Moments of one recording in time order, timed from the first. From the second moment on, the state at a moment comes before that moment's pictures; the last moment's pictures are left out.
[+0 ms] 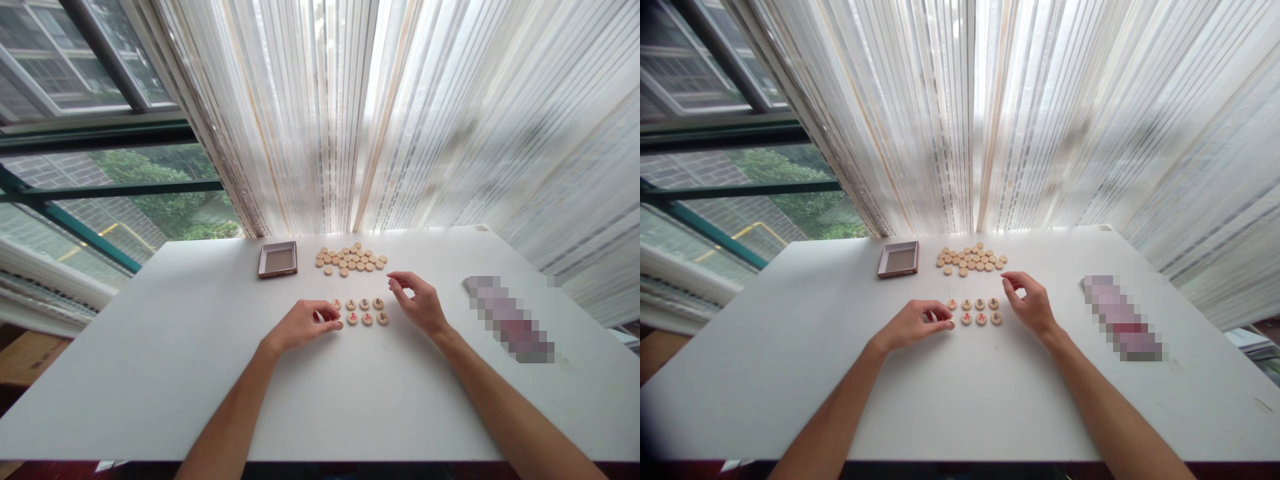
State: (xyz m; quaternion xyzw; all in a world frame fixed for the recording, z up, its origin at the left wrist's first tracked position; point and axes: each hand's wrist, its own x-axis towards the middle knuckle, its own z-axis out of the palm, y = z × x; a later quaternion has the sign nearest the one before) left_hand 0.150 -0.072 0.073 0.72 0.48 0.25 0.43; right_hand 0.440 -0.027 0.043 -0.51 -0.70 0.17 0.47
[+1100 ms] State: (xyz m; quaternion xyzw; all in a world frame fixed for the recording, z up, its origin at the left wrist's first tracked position) left_hand 0.159 -0.075 0.065 0.79 0.51 0.25 0.25; right_hand 0.440 -0.024 0.041 -0.51 -0.68 0.19 0.48
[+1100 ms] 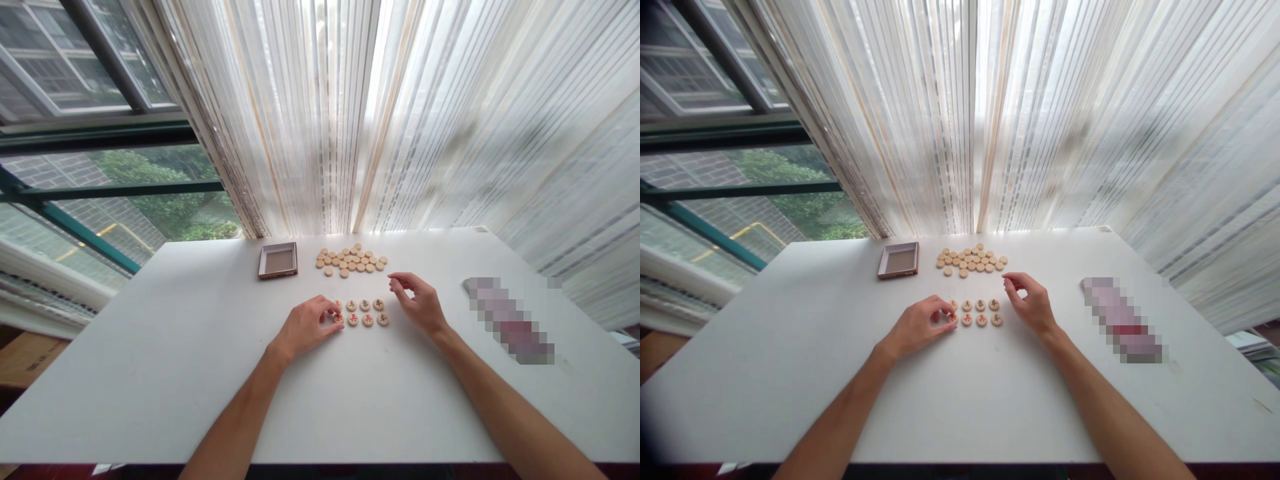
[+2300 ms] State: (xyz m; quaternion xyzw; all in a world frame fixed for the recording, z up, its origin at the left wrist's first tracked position) left_hand 0.162 -0.074 0.066 0.79 0.50 0.32 0.16; right_hand 0.452 0.008 0.018 -0.50 -0.83 0.02 0.26
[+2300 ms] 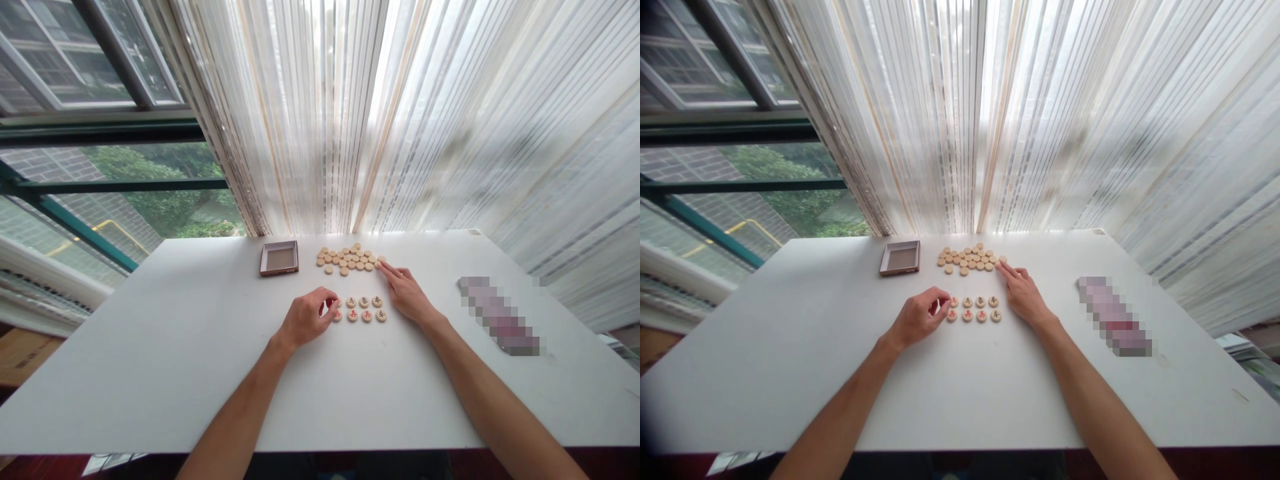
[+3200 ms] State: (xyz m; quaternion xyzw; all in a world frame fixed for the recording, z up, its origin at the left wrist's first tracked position) left_hand 0.166 -0.074 0.056 0.80 0.45 0.37 0.13; right_hand 0.449 -0.033 0.054 -0.50 -0.78 0.15 0.35
